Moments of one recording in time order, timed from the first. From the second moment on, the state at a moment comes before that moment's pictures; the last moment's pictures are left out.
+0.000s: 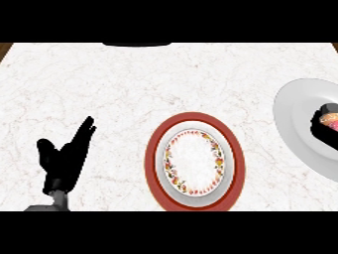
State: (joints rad) left arm 0.01 0.11 -0.05 -1.47 0.09 0.03 0.20; right arm -0.08 -0.43 -0.03 -1.59 0.60 -0.80 0.36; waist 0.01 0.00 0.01
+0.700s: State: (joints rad) left arm -0.01 0.10 -0.06 -1.49 0.08 0.02 0.22; right arm -0.33 -0.58 -0.19 -0.93 0.31 -0.53 0.06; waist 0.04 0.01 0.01
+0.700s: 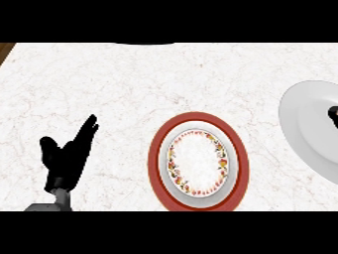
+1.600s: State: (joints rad) left arm 0.01 0.10 -0.04 -1.48 0.08 0.02 0.21; right arm -0.50 -0.61 -0.52 -0.49 -0.04 -0.24 -0.53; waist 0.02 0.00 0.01
